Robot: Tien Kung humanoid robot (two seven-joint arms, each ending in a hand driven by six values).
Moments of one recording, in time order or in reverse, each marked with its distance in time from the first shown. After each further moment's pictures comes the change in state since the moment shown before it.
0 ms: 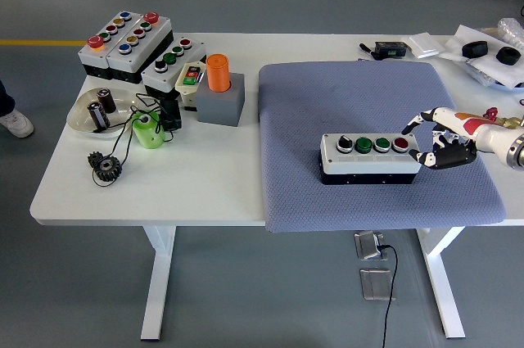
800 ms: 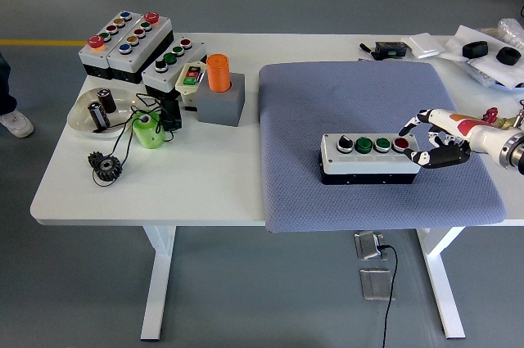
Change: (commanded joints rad) left arm -0.002 0.000 0.006 0.000 -0.003 -0.001 0.000; right arm 0.006 0.021 -0.010 -0.026 -0.007 -0.002 -0.013
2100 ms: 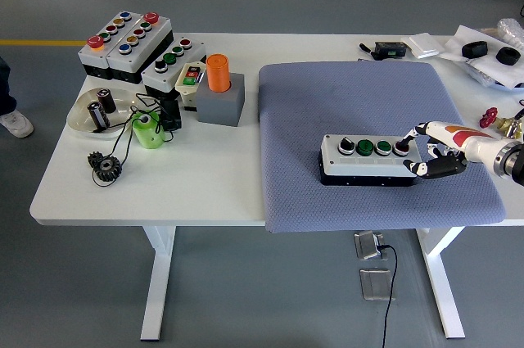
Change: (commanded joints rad) left arm 0.002 -0.002 -0.002 0.000 0.008 -0.001 0.005; right arm 0.006 0.018 -0.042 -0.018 -0.025 0.007 -0.017
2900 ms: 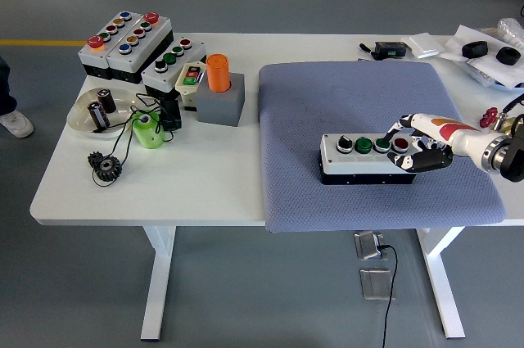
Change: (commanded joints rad) left arm -0.003 0.001 0.009 0.000 -0.011 -0.004 -0.002; right arm 0.002 0.034 0.038 0.042 -0.008 -0.011 -0.001
